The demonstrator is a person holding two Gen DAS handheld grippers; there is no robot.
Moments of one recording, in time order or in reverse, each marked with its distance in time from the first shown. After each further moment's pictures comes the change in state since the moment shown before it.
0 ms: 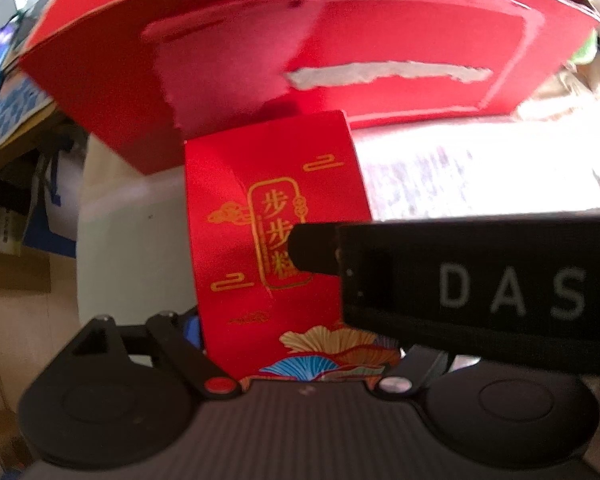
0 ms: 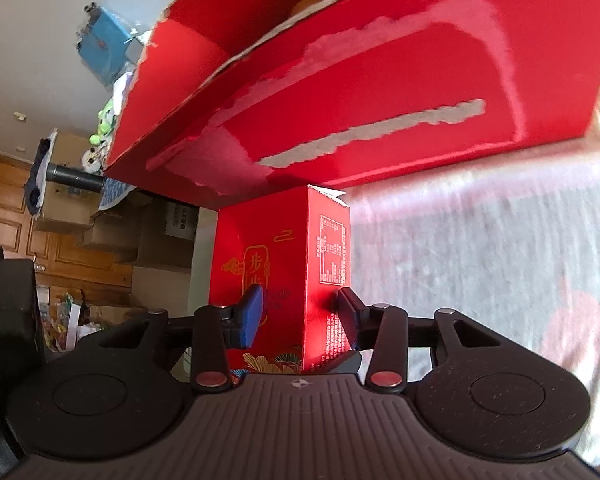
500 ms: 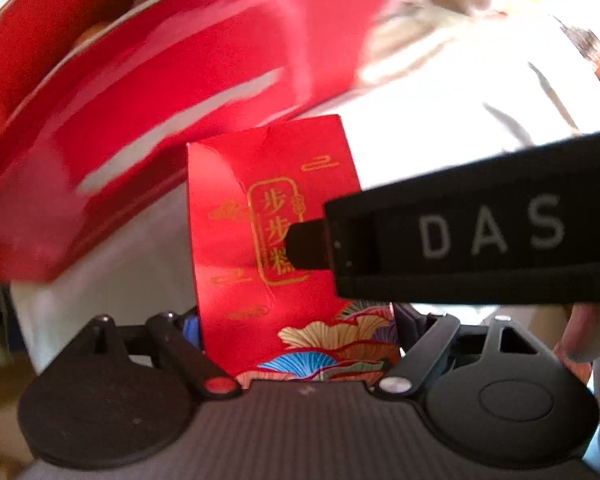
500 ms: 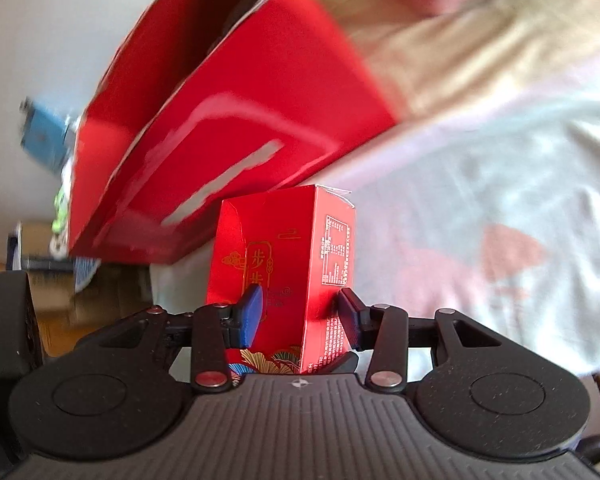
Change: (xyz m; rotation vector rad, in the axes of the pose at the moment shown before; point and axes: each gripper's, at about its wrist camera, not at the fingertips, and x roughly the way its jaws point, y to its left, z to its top) left arm -0.010 -0.086 0.021 0.349 0.014 -0.113; right arm -0.064 -0.057 -0.014 0.276 -0.132 -0.107
